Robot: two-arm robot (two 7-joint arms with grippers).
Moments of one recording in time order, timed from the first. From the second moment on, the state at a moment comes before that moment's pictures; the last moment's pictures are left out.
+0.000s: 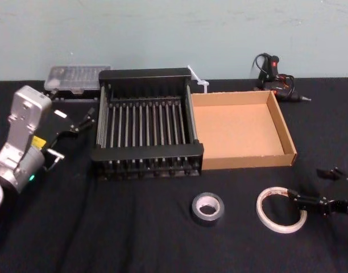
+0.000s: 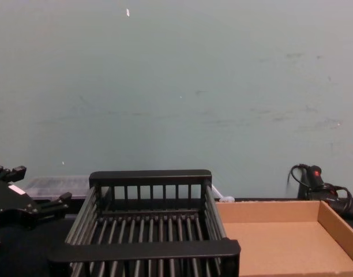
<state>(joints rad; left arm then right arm) -0.20 0.60 0.45 -1.41 -0.25 -0.12 0.03 -0.25 0.82 -0.13 -1.92 0.53 0.42 0.29</state>
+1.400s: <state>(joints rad) -0.20 0.60 0.45 -1.41 -0.25 -0.12 0.03 -0.18 0.73 -0.20 -1.73 0.46 0.35 0.35</state>
